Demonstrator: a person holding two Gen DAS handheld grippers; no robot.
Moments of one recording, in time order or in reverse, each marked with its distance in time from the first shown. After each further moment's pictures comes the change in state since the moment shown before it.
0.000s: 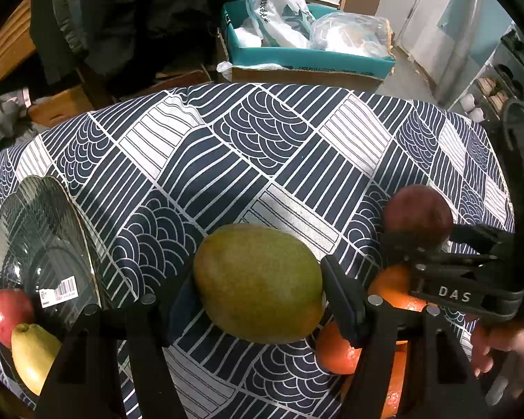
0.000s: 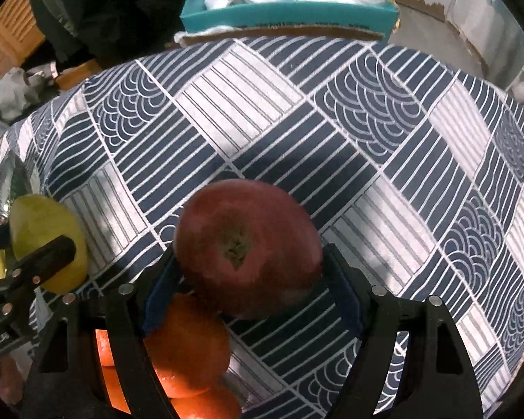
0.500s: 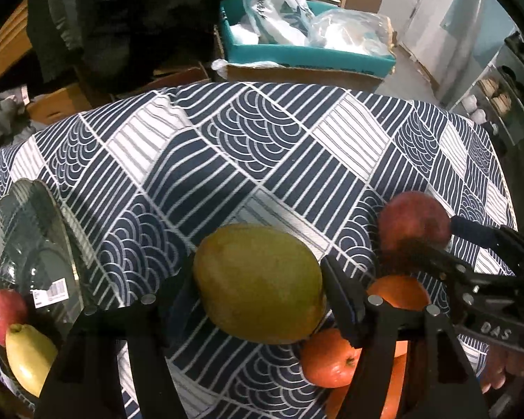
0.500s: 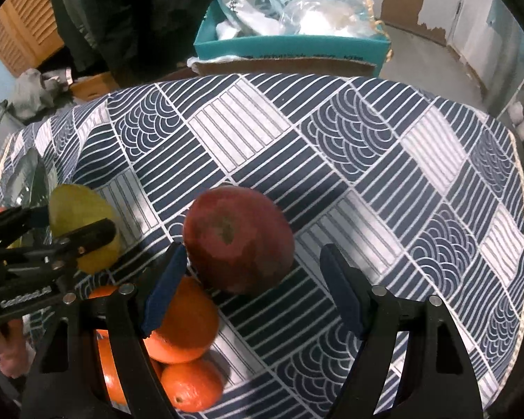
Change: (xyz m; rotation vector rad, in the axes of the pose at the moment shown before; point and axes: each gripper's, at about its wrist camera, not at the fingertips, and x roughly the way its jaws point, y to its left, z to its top) left arm 0.006 -0.008 0.006 -0.012 0.012 0.004; right arm -0.038 -0.004 -0.007 -0.058 -0.111 0.012
